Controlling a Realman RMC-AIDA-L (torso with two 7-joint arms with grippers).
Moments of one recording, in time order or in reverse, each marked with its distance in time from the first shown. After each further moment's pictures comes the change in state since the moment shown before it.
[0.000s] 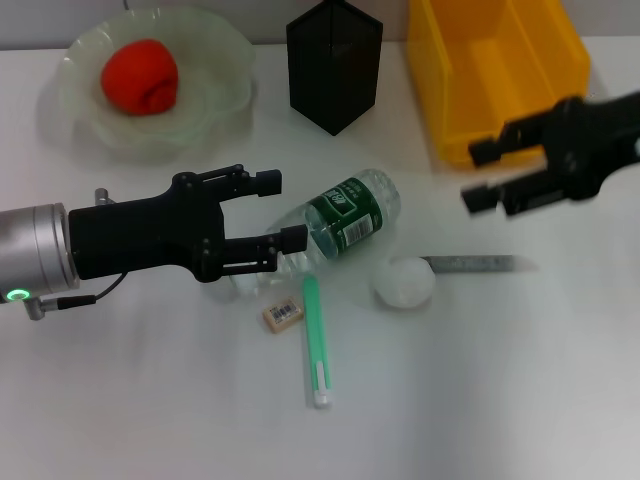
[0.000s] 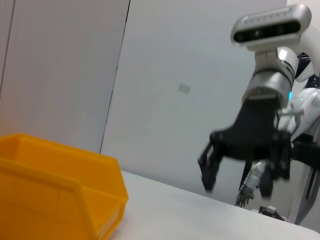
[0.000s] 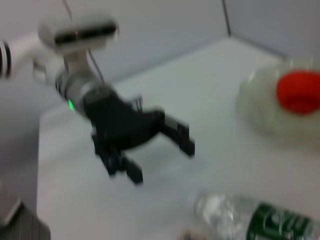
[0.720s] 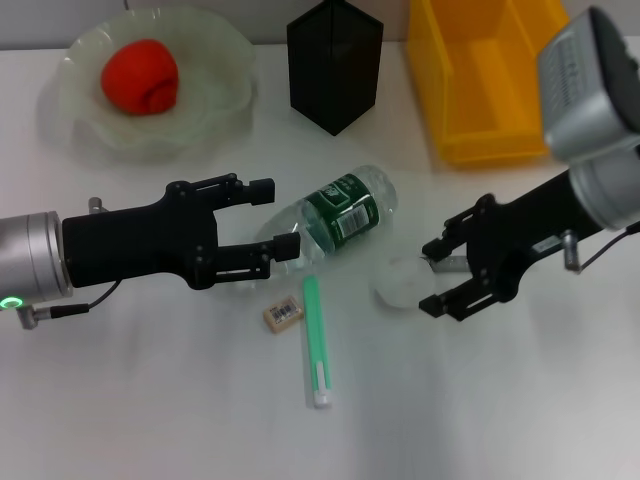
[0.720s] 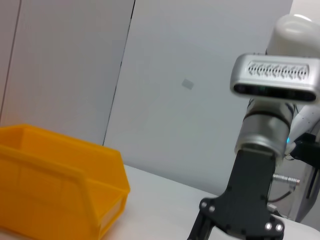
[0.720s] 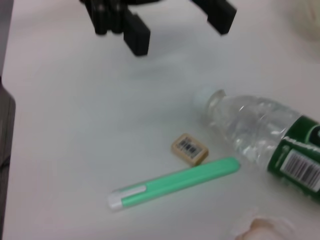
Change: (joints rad) left arm 0.013 0.005 0.000 -0.002 0.007 0.001 -0.015; right arm -0.012 0.094 -0.352 -0.006 -0.220 0.240 -0.094
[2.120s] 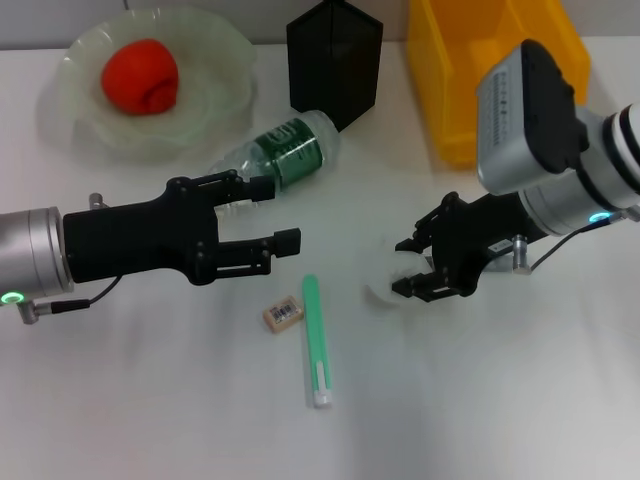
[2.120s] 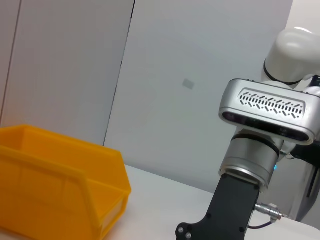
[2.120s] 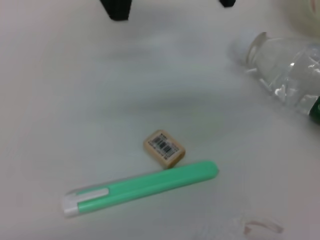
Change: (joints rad) left arm -0.010 0.004 -0.001 -0.008 0.000 -0.005 0.002; right arm -0.002 0.006 -0.179 0.057 0.023 0.233 -0.013
